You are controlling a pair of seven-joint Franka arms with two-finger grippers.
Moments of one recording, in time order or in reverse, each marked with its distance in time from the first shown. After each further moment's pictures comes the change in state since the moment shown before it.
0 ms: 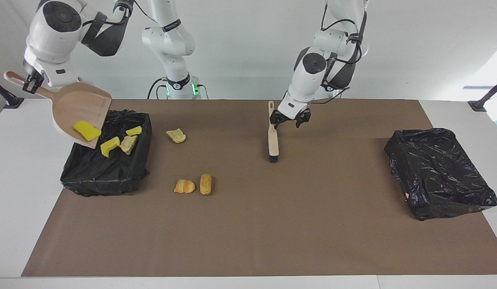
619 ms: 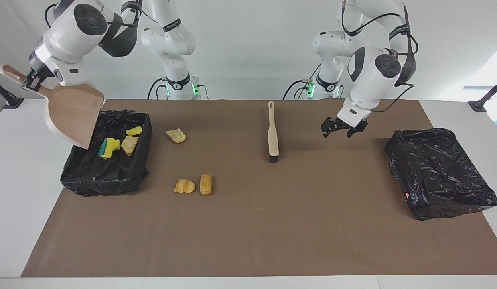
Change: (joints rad) left arm 0.315 -0.017 0.005 0.070 0.077 -0.138 0.405; right arm 0.034 -0.005 0.006 0.000 -0.090 -0.008 0.107
